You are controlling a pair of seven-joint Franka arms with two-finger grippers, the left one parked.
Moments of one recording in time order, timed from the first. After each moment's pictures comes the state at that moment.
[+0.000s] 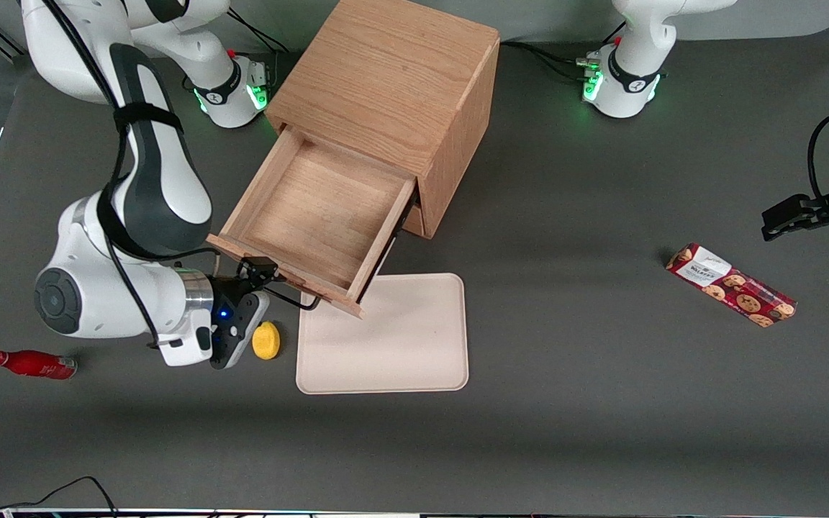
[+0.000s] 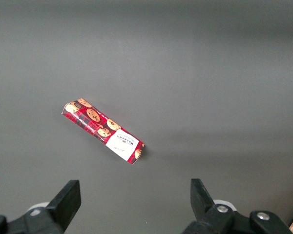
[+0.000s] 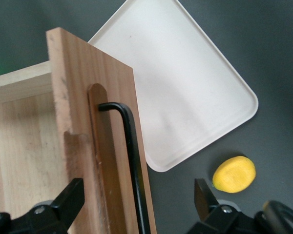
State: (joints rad) arm 0.36 0.56 -0.16 -1.25 0.41 1.63 -0.78
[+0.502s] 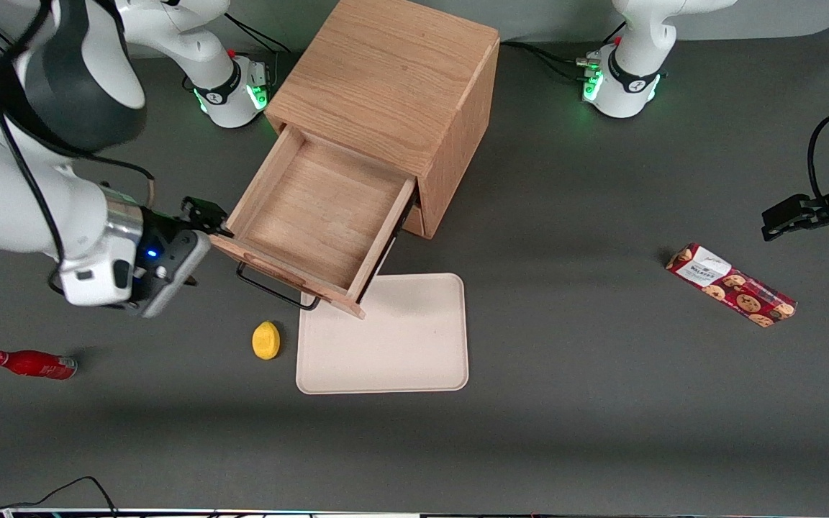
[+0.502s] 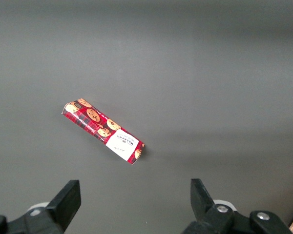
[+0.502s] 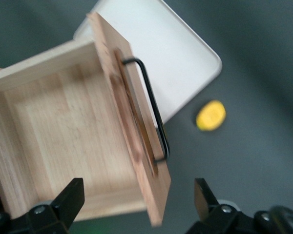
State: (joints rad) arm 0.36 0.30 -0.16 -1.29 0.20 1.47 -0.50
